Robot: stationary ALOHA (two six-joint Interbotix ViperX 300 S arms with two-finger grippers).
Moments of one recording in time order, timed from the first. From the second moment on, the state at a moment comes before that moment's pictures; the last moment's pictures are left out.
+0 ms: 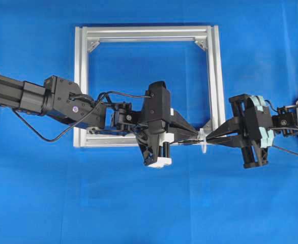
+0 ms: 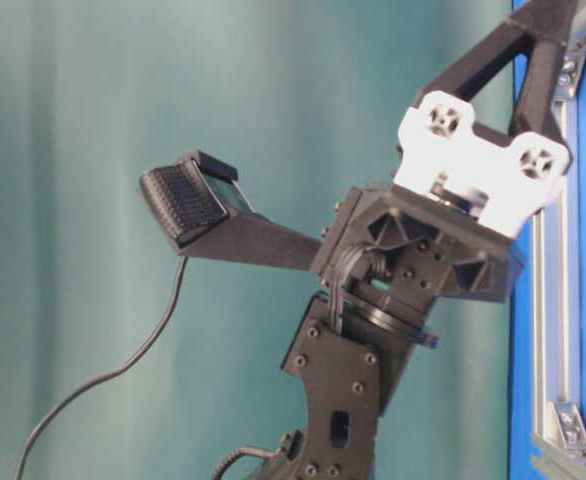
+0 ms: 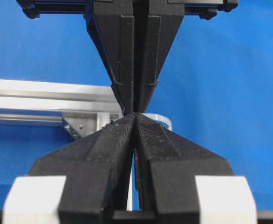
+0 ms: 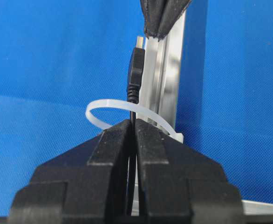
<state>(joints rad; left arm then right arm) -0.10 0.32 0.38 -0.09 -0.37 -0.08 0.18 -0.23 1.20 0.01 -0.46 0.16</state>
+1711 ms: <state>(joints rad) -0.11 0.45 0.36 -0.09 -0.36 -0.09 0.18 -0.23 1.20 0.01 -0.45 0.16</state>
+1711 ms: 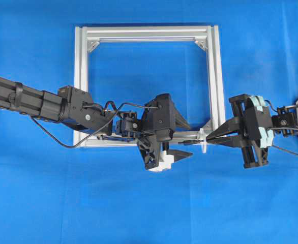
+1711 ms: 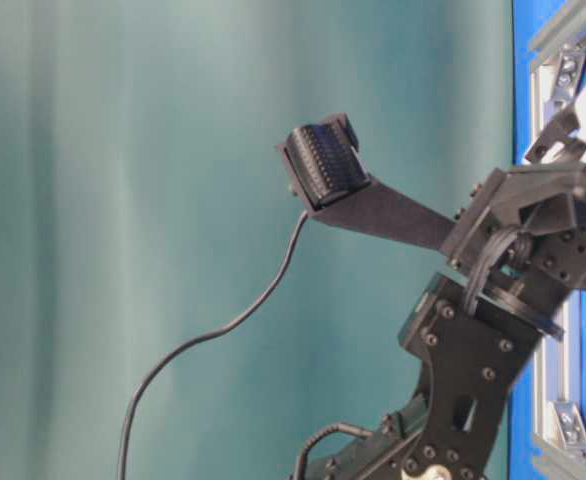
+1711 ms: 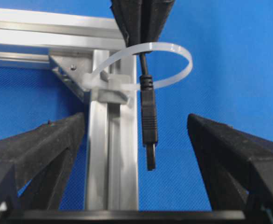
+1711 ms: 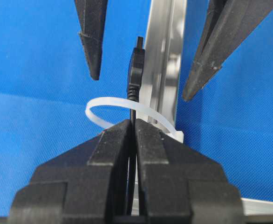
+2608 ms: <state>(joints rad) -0.12 0.45 0.36 -0.09 -0.40 -0.08 0.18 -0.23 1.20 0.01 -0.45 0.16</state>
